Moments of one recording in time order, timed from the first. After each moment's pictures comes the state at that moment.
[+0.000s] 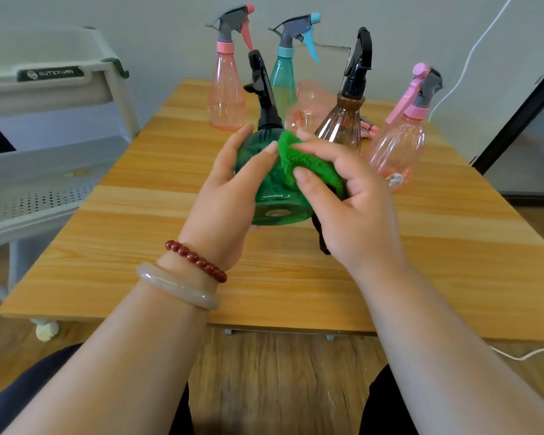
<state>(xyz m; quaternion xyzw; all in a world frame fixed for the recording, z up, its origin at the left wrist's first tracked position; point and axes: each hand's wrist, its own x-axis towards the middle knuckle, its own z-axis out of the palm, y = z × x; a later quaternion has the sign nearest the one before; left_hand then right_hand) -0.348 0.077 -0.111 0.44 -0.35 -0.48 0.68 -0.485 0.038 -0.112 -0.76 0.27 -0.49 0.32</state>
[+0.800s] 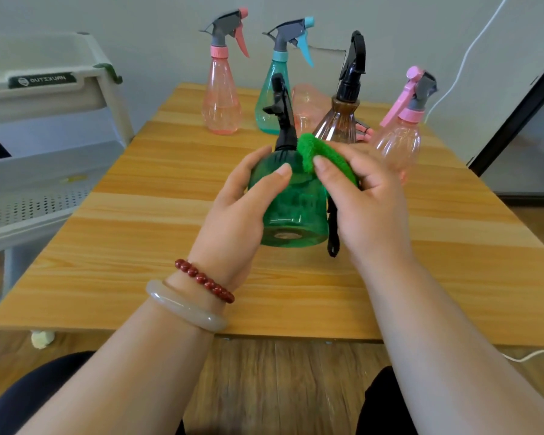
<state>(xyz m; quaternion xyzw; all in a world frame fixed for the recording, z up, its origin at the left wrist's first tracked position) -0.362 0.075 -0.121 0.42 -0.36 -0.50 0.67 -0.494 0.015 -0.112 -0.69 0.34 -0.53 0.35</state>
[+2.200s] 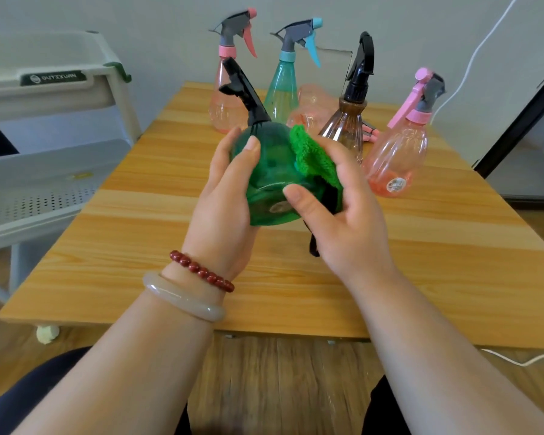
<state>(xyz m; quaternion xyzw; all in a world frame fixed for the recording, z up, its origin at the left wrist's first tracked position) -0.347 0.073 -0.119 0.38 -0.35 -0.47 0.71 -0.480 0.040 -0.117 -0.75 0.24 -0.50 0.36</state>
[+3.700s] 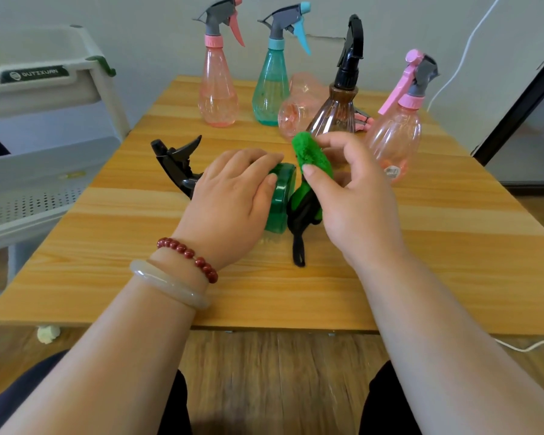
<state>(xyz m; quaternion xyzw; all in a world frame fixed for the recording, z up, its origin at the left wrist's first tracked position) -0.336 0.061 -0.137 0.64 -0.69 0.03 0.35 -0.491 0.020 -0.115 -0.72 0.41 -0.48 0.30</state>
